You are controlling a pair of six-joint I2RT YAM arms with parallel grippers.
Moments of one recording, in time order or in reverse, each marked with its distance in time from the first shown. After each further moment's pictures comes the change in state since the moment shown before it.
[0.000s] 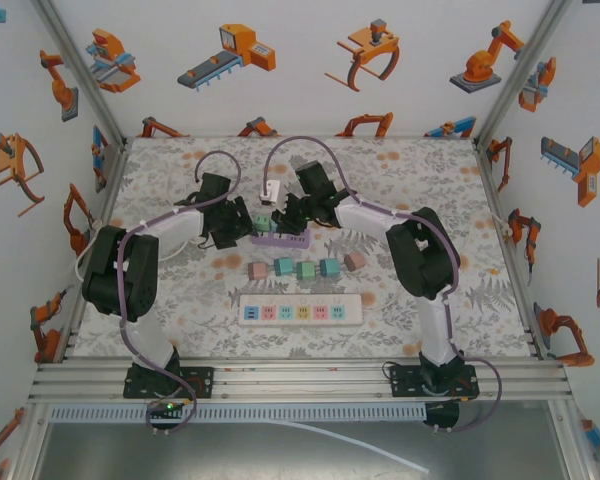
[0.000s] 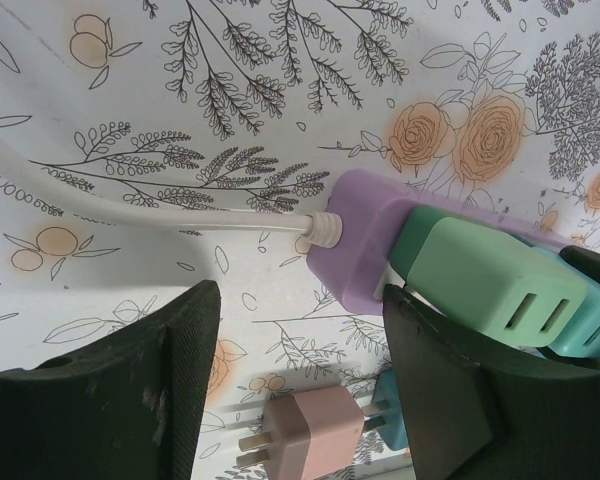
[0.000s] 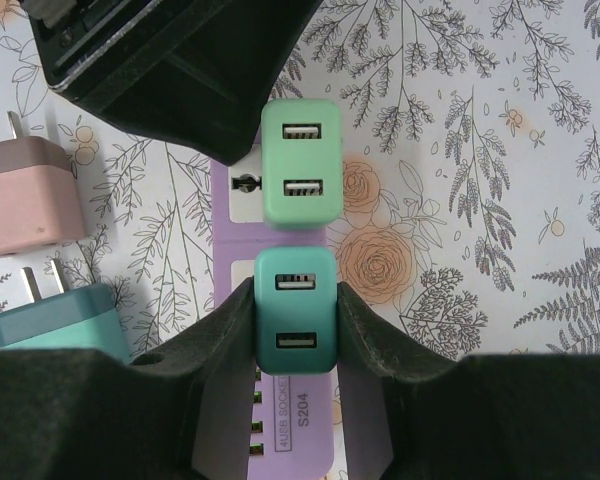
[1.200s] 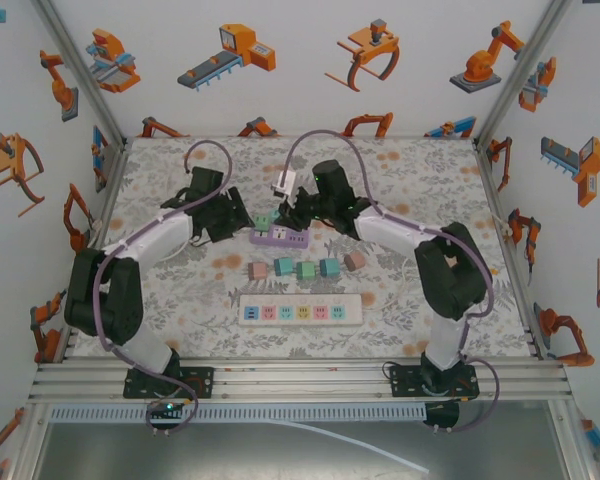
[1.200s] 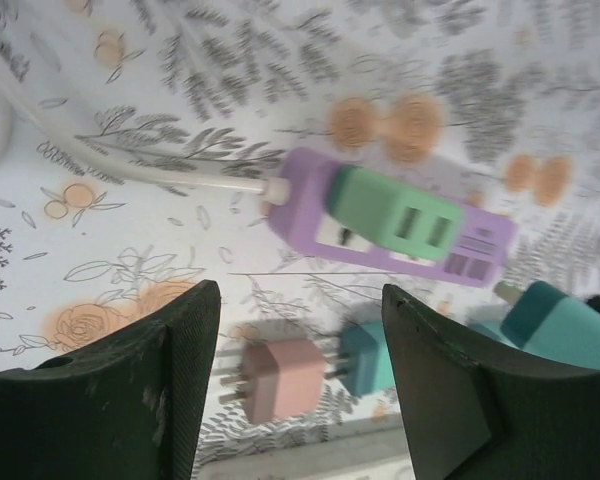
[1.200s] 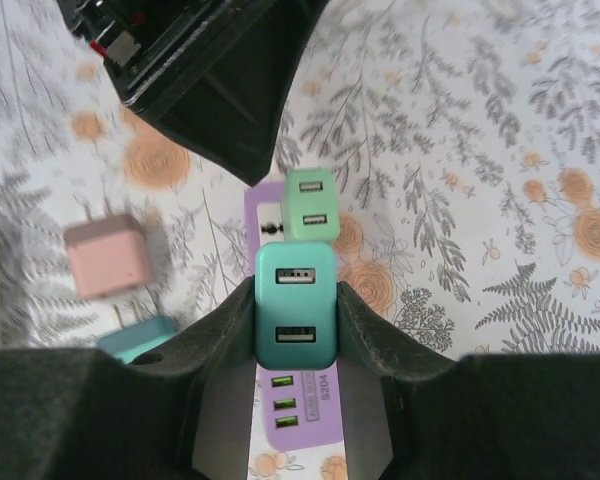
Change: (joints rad) left arm -0.006 -0.197 -0.004 -0.046 -0.013 -0.008; right arm -0.010 -0.262 -0.250 0.290 -0.035 0.217
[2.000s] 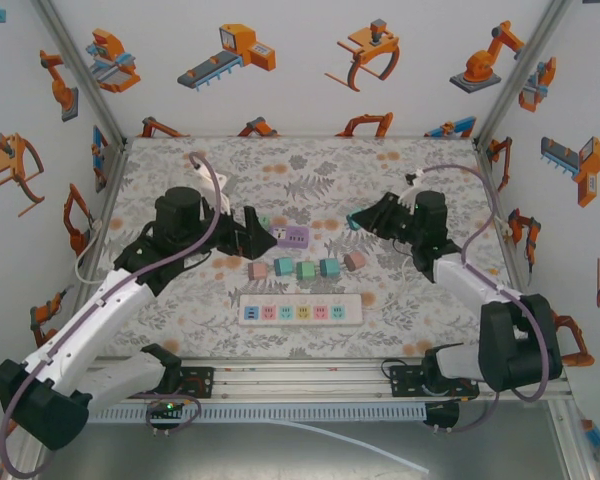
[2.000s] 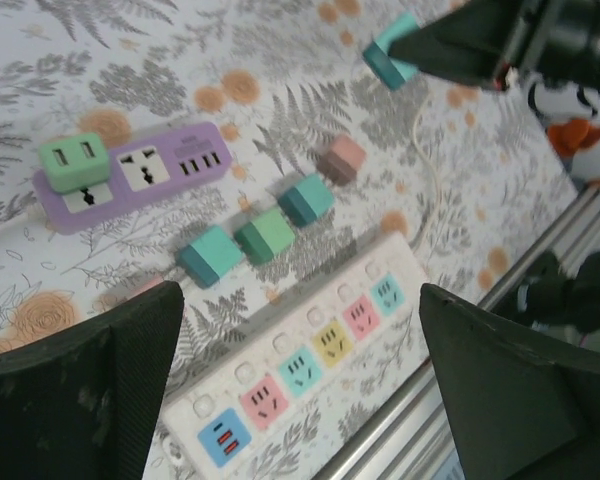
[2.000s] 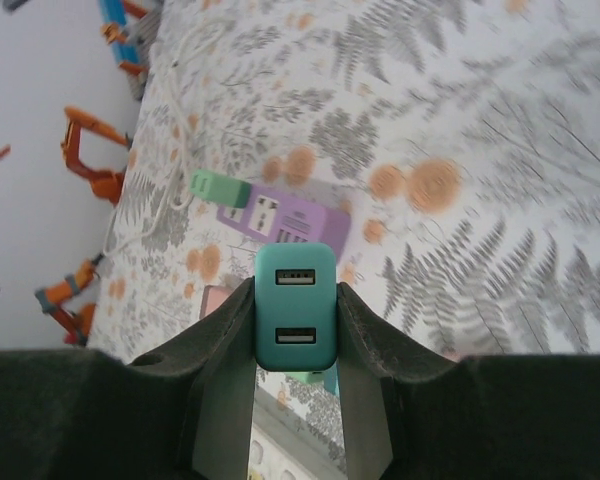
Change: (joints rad) left arm -0.234 -0.563 -0.121 -0.026 0.218 0.347; right arm -0.445 -0.509 -0.617 0.204 0.126 1.140
